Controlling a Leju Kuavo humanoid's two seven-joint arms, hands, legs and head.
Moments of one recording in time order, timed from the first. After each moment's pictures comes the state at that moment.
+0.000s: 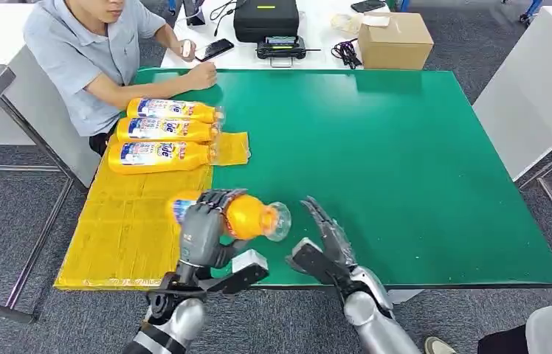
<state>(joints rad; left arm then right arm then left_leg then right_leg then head) -0.18 -0.26 -0.36 -1.19 -1.06 0.70 -0.21 -0.16 0.03 0.36 -1.10 0.49 -0.16 -0.43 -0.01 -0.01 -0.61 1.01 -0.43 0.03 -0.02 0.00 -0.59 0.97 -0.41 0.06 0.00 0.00</state>
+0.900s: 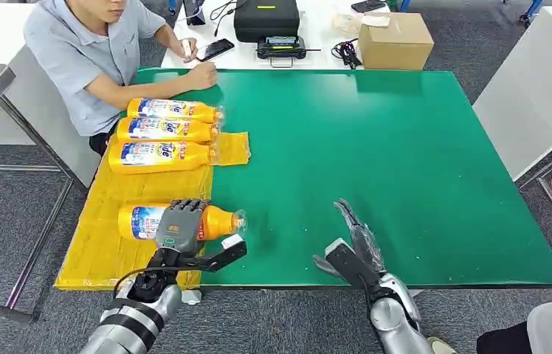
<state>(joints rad) -0.37 -0.16 -0.29 -0.81 -1.44 0.58 0.11 -0.10 0.02 0.18 -1.19 0.52 -0.07 -0.48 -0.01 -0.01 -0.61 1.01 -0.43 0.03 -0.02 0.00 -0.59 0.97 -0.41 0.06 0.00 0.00</state>
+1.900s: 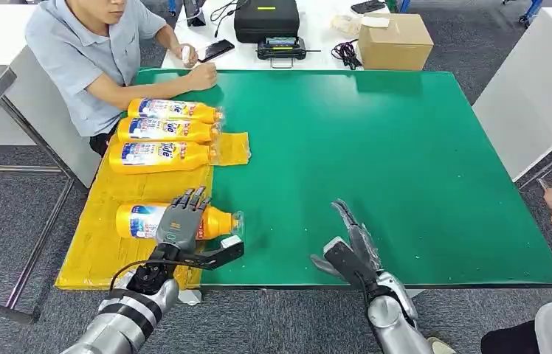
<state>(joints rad) -0.43 -0.15 -0.31 -0.70 -1.47 0.52 0.13 -0.12 0.03 0.18 -1.14 0.52 -0.07 -0.48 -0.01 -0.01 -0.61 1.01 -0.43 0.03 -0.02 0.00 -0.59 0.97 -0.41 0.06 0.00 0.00</state>
